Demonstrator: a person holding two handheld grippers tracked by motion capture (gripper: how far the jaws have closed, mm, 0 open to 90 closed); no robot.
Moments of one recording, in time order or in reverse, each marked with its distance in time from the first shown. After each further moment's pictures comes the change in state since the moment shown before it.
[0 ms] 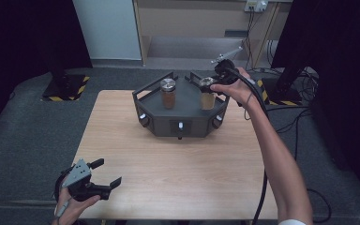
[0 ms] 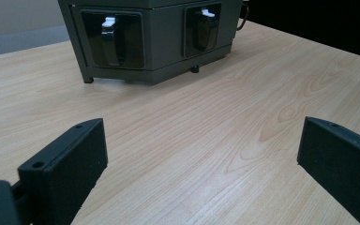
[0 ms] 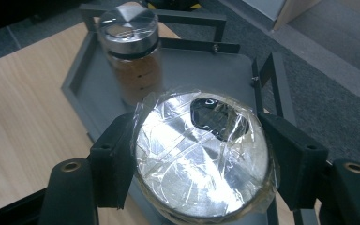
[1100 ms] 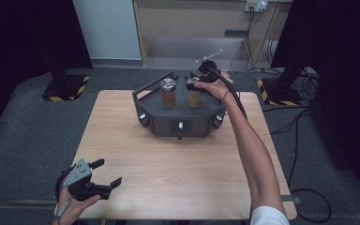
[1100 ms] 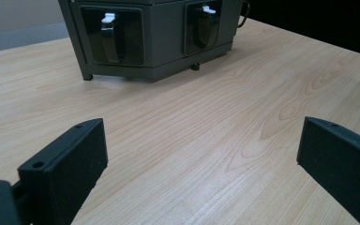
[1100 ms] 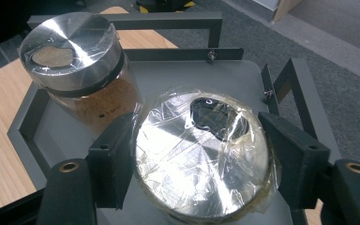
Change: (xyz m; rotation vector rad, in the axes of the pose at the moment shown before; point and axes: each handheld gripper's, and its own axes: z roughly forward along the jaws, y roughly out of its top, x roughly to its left) left arm 0.001 0.001 0.002 0.010 -0.001 -0.002; right arm -0.009 0.010 0.075 0.003 -0.005 0.093
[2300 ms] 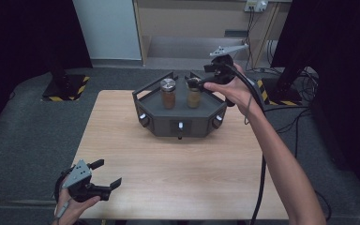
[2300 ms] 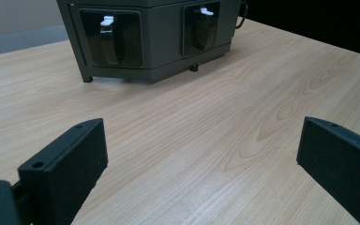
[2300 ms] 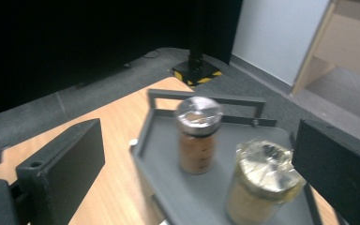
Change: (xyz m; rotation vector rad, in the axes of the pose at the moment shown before) left arm -0.003 0.000 -0.002 -0.004 -0.002 0.008; right arm 0.044 -0.038 -0.109 -0.282 0.111 -0.090
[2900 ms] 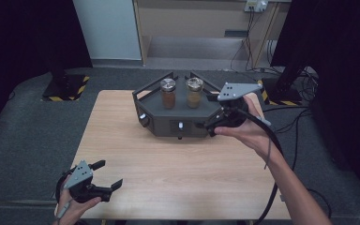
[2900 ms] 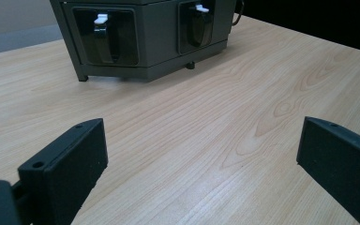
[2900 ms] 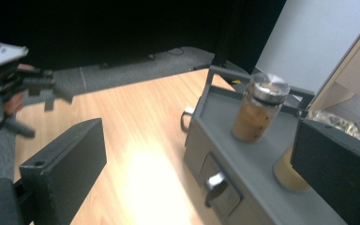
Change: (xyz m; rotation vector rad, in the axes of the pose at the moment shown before) left arm -0.001 0.001 0.000 0.007 -0.006 0.009; right arm 0.073 -0.053 -0.060 -0.017 0.065 -0.179
